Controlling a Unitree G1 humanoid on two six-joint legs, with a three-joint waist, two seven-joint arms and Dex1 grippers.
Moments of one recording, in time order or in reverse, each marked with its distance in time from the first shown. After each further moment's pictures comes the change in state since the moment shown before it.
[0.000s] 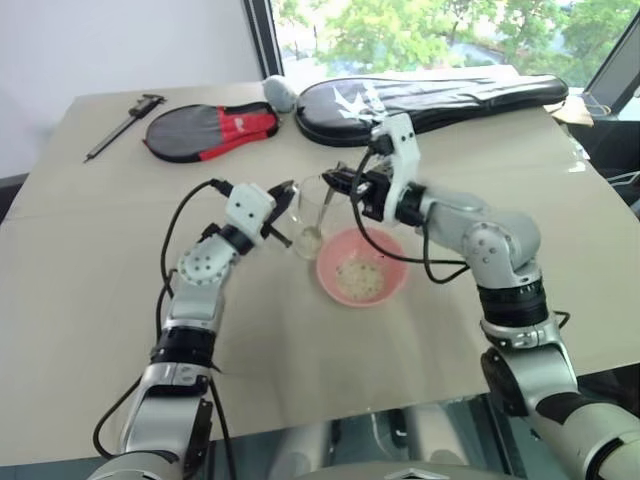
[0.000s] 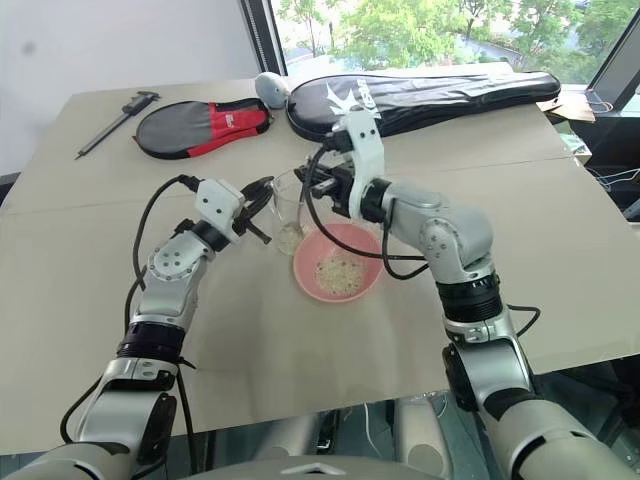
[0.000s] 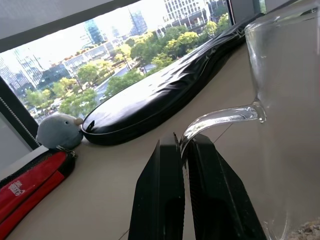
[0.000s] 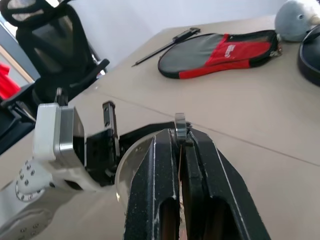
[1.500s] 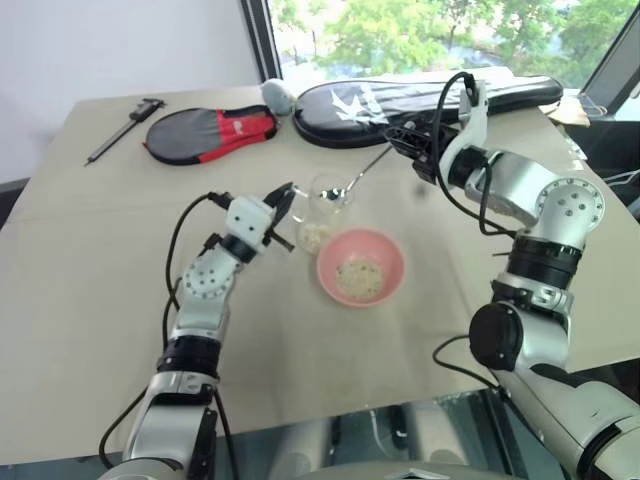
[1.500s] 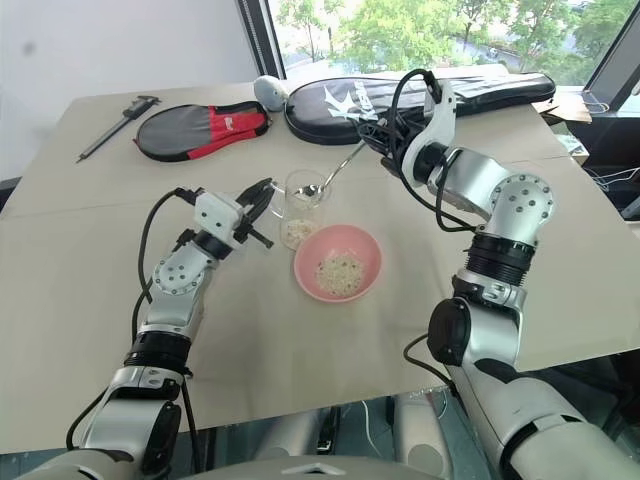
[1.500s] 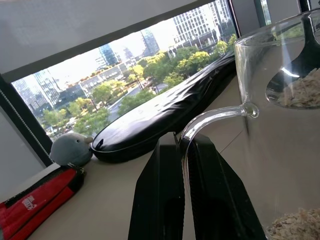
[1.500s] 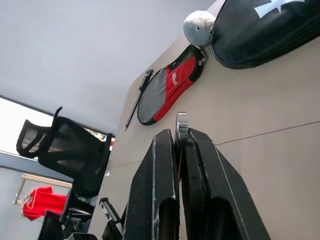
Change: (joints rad) left arm 0.047 -0.030 0.000 0.029 0.008 -0.164 0.045; right arm -0.161 0.077 -0.598 0.244 0.444 0.297 -0.604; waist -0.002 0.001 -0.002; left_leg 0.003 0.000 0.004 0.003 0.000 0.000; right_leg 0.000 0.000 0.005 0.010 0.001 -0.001
